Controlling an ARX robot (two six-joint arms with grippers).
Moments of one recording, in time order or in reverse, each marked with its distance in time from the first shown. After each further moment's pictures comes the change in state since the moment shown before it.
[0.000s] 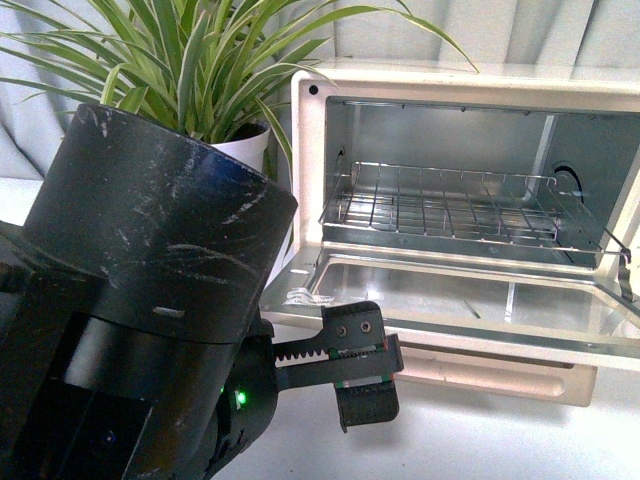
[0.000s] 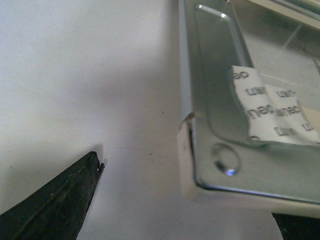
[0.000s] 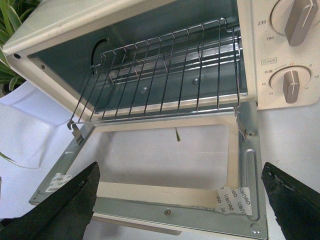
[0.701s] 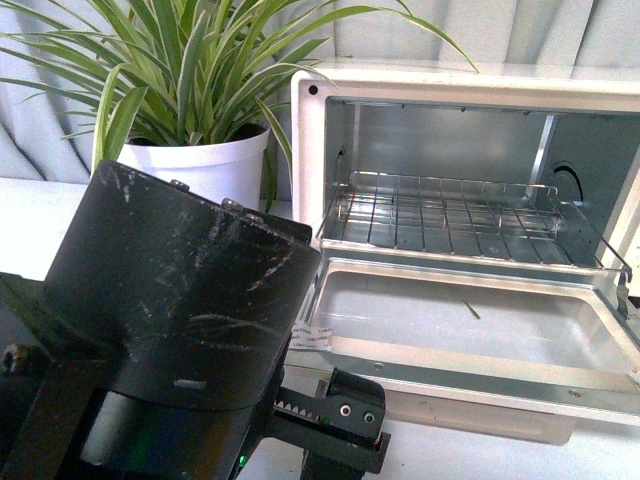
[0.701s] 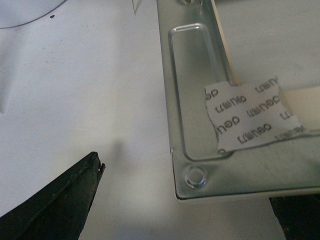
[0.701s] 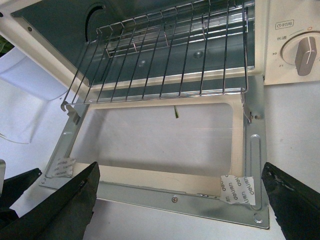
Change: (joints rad) left arm -0.034 0.029 -0.030 0.051 -0.156 0.466; right arm 0.021 0.009 -0.031 -0.028 -0.012 -0.039
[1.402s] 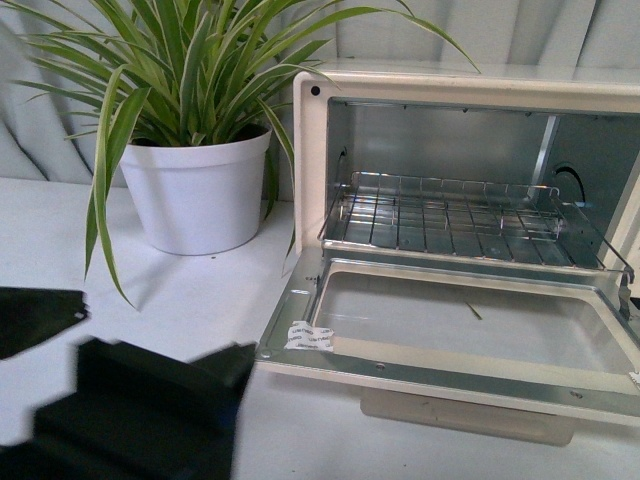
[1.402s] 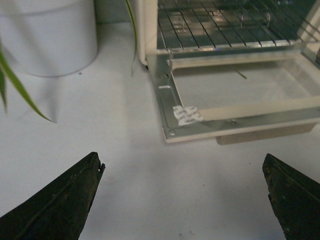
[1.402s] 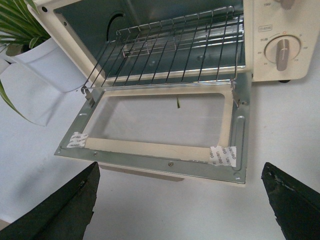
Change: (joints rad) left arm -0.018 -0.759 -0.323 -0.149 0.140 -0.031; right arm -0.064 -0.357 -0.145 -0.121 -0.084 -0.076
